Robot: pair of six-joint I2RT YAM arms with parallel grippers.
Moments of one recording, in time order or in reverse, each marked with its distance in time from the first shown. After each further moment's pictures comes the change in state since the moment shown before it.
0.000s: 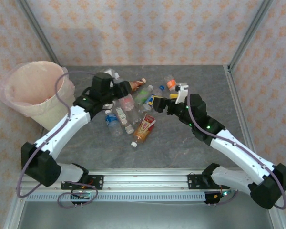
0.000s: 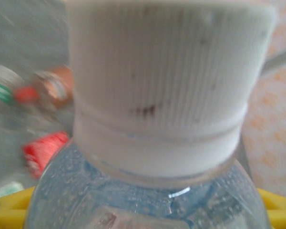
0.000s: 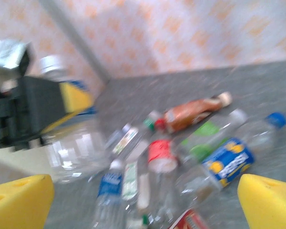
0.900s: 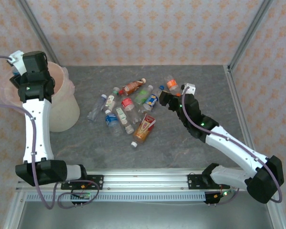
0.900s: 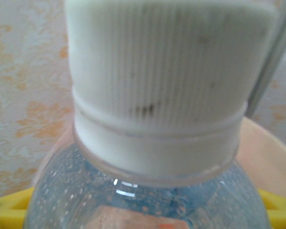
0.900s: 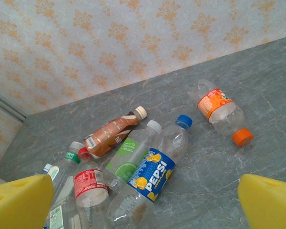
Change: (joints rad) left arm 0.654 0.002 0.391 -0.353 -0.764 0.424; right arm 0.000 0.094 -0.004 -0.028 0.327 0.103
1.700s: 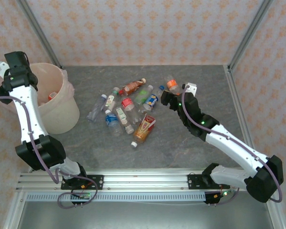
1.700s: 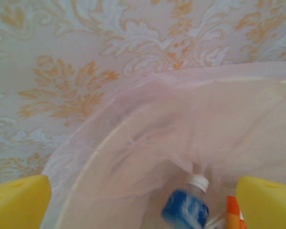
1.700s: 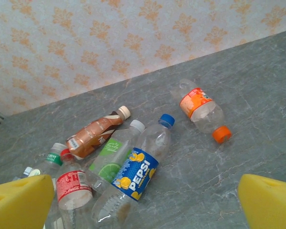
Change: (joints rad) left arm 0.231 0.200 0.146 -0.228 0.137 -0.140; right arm 0.000 0.014 0.038 -0.085 0.063 0.006
